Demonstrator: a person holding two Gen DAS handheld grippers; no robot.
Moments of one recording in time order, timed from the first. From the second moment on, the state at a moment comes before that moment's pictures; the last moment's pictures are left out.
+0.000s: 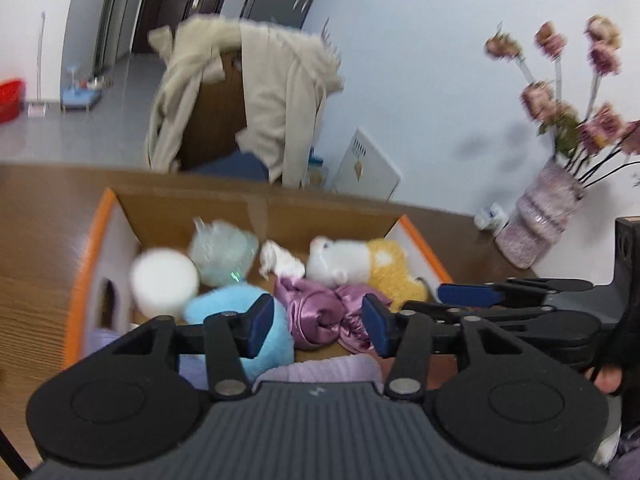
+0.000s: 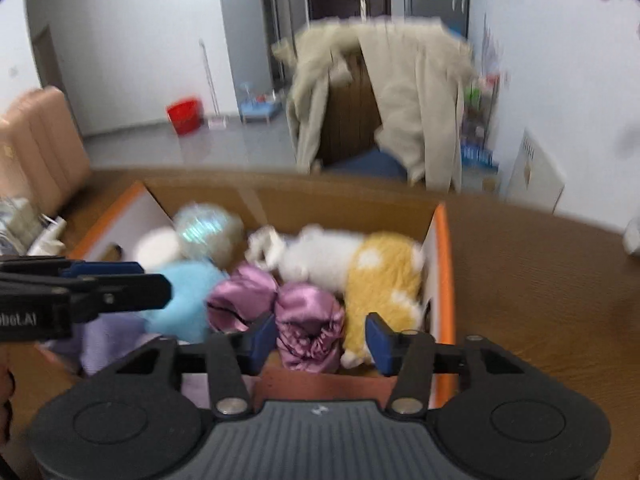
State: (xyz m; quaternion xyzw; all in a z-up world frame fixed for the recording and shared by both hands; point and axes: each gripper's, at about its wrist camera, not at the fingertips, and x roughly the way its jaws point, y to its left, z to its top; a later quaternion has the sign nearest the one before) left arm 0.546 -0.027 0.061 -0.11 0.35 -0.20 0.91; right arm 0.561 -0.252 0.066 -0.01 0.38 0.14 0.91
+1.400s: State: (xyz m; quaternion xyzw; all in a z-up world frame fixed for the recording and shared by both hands) left arm 0.117 0.102 0.025 -0.05 0.20 -0.03 0.98; right arm 0.116 -0.231 0.011 0.06 0.24 0.10 0.96
